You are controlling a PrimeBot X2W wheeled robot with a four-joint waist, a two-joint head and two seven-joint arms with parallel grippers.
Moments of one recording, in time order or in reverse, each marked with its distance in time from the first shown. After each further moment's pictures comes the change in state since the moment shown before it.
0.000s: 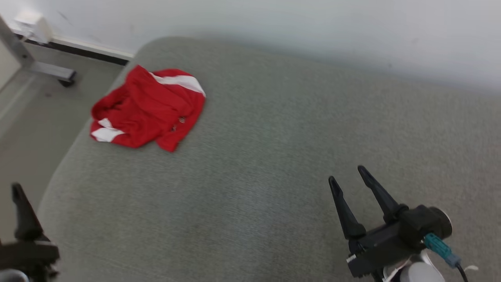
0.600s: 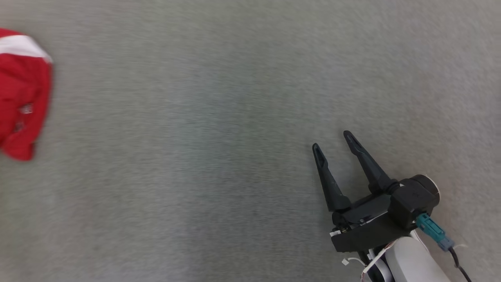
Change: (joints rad) left arm -0.397 0.233 0.251 0.098 -0.542 0.230 0.697; right arm -0.134 0.044 0.041 -0.036 -0.025 0.000 -0.036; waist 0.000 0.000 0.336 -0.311
